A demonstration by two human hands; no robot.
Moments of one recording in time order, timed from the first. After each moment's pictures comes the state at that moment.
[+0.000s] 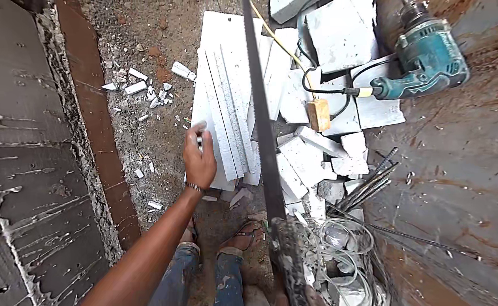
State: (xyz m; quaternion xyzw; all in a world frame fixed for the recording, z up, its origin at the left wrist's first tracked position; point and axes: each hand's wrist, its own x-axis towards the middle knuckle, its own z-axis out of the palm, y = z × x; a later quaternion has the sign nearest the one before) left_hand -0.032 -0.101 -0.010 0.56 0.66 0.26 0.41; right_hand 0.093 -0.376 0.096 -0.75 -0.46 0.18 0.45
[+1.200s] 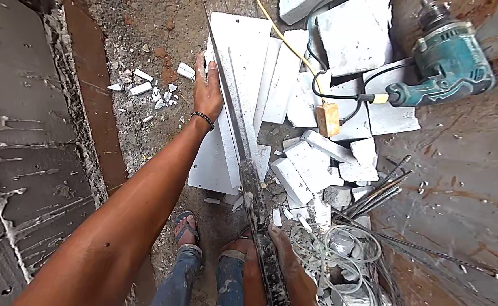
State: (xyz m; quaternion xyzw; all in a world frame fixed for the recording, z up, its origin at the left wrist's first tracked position) left_hand 0.006 0.051 -0.060 0.53 0.60 0.34 0.49; right_hand 0.067 -0.263 0.098 -0.73 -0.48 0.17 0.45
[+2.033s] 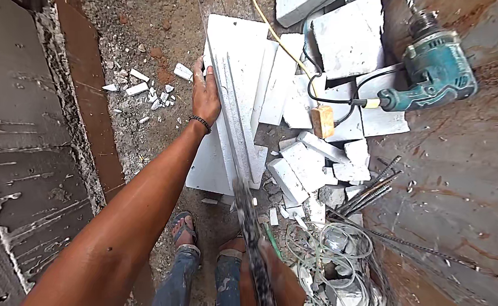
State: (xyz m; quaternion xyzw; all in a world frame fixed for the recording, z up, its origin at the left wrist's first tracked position) left_hand 0.004 0.050 -0.058 0.54 0.59 0.34 0.48; right_hand 0.067 -0.281 0.089 -0.73 -0.51 0.17 0.43
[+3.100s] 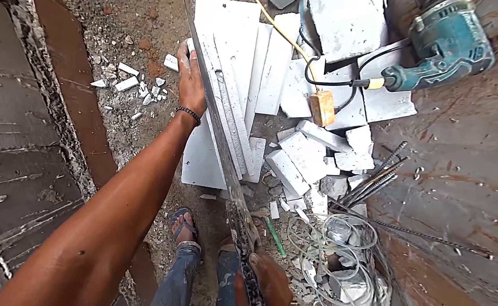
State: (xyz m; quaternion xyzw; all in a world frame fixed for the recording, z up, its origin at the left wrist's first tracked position) left_hand 0.006 0.047 -0.049 0.54 0.60 0.33 0.49; right_hand 0.065 -0.332 0.047 -0.68 -0.53 0.19 0.46
